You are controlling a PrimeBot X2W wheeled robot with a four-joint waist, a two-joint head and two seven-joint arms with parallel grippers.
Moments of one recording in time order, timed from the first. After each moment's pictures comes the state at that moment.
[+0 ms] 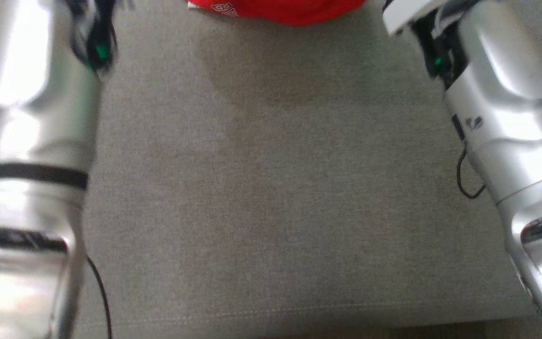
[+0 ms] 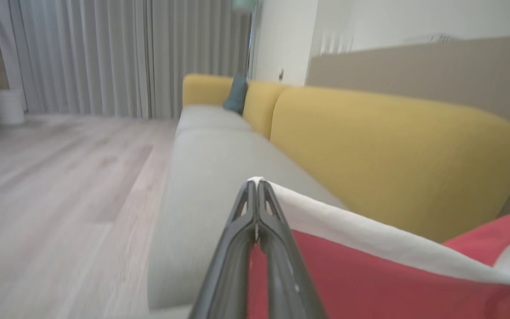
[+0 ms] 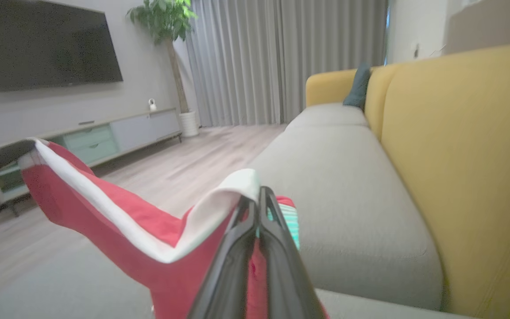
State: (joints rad) left arm -1.19 0.10 -0.28 0.86 -0.34 -0.08 -0.26; right arm -1.17 -0.11 0.48 0.88 0.49 0.13 -0.21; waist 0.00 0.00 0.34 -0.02
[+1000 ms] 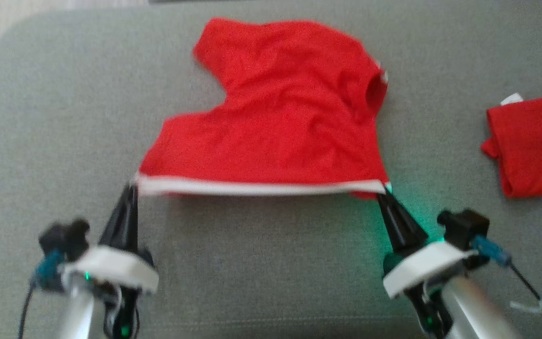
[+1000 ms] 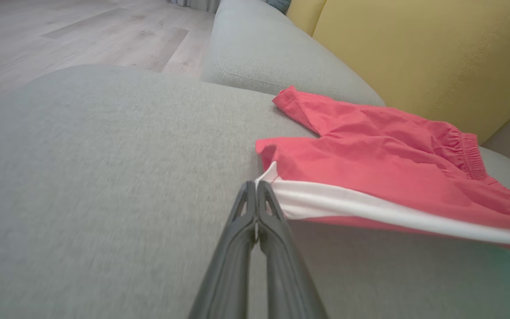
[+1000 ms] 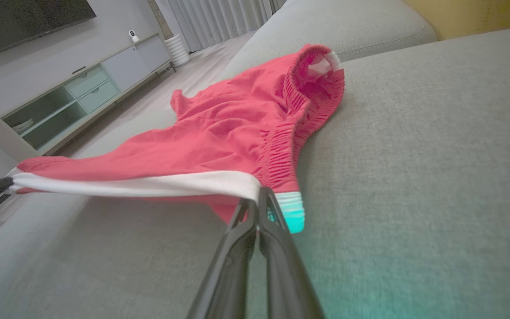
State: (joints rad) left arm -0.21 0.09 -0.09 0.44 -0.32 -0.13 -0.26; right arm -0.25 -0.15 0.39 0.49 0.46 0.13 -0.24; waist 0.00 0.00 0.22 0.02
